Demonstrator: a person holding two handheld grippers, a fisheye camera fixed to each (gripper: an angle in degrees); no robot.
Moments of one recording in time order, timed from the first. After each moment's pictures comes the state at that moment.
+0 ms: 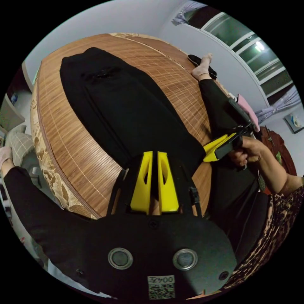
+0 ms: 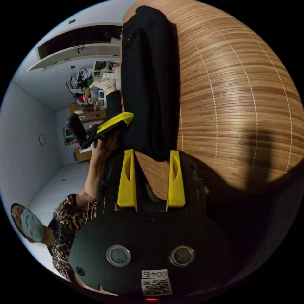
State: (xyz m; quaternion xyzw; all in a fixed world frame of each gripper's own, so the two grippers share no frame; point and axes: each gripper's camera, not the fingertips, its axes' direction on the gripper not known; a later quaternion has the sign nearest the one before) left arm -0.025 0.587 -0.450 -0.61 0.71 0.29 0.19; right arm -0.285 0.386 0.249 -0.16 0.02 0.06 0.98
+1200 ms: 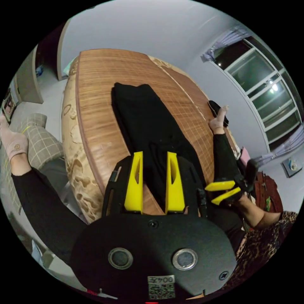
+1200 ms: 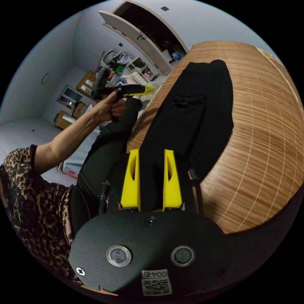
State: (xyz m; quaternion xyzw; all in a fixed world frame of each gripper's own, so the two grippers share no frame) left arm 0.231 0.576 -0.203 -0.67 0.66 0.18 0.30; right arm -0.329 0.396 0.205 -0.07 0.13 -0.24 0.96
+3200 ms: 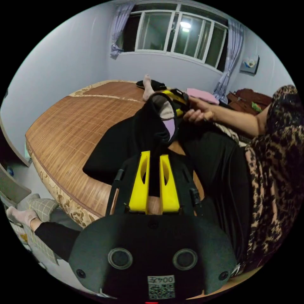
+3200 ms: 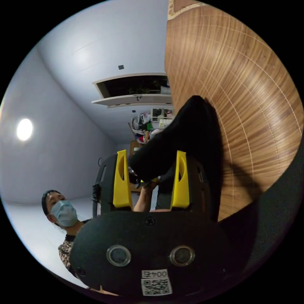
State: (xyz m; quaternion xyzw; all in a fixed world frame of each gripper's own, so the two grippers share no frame) left arm -0.176 0.356 -0.438 -0.37 0.87 0.27 0.19; right arm -0.239 0.410 0.002 0.08 -0.24 0.05 0.97
